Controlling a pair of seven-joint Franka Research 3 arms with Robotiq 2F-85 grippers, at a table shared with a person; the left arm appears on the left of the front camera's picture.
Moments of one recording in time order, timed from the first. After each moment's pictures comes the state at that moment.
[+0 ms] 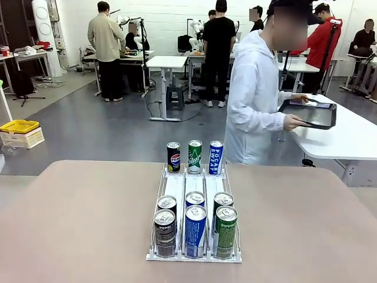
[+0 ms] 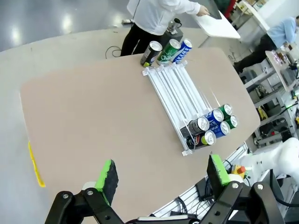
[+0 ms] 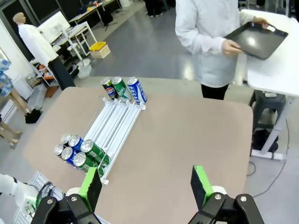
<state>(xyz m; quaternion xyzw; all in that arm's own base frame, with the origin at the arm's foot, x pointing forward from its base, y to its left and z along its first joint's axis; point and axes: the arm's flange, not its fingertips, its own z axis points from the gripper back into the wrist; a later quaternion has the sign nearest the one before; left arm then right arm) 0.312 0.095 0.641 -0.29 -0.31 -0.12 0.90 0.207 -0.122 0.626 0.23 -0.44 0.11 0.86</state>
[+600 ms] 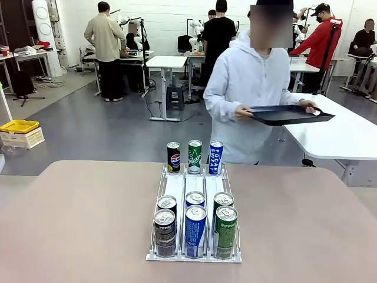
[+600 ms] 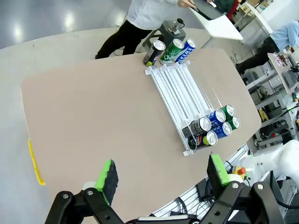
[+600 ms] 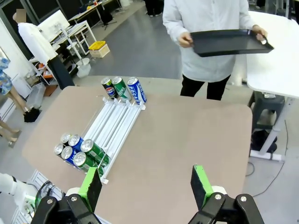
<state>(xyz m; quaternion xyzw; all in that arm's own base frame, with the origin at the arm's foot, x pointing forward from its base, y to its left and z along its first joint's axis) 0.313 0.095 0.639 -0.29 -0.30 -0.12 0.90 0.207 -0.121 0.628 0.22 -0.44 0.12 0.86</state>
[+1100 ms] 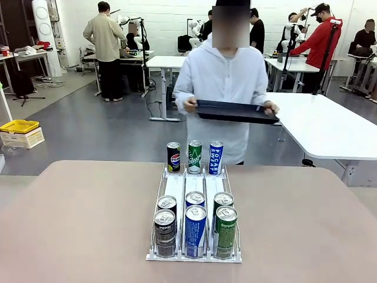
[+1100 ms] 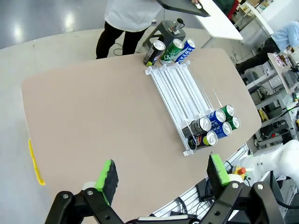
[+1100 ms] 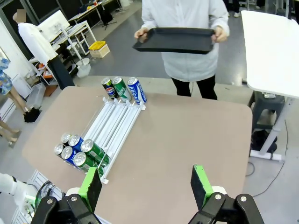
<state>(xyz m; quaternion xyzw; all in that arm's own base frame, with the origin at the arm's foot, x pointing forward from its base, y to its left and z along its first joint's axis) 0.313 0.095 0.639 -0.29 -0.30 -0.12 0.90 0.207 -0.121 0.628 0.22 -0.44 0.12 0.86</state>
